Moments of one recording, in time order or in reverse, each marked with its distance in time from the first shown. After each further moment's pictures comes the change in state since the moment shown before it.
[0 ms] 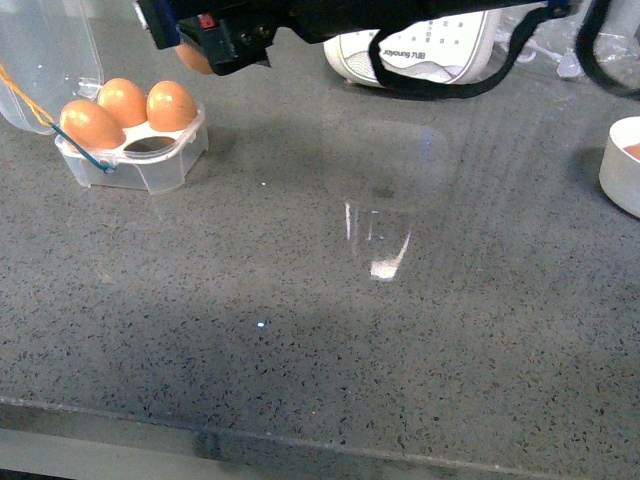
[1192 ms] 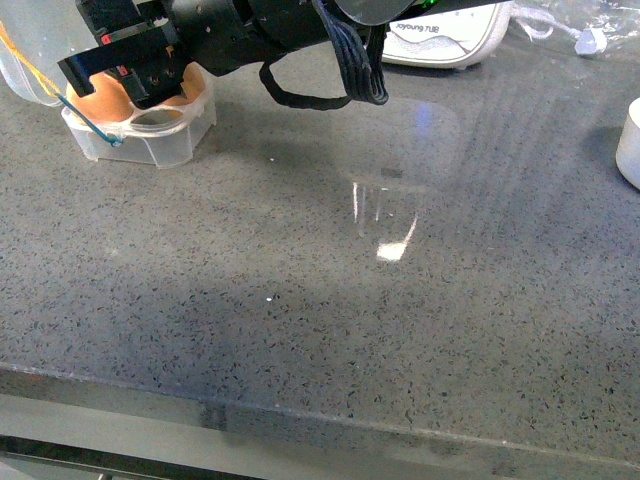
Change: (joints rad) left arm 0.000 0.000 0.000 0.000 0.000 0.000; right arm 0.087 0.278 0.307 -0.140 0.059 -0.022
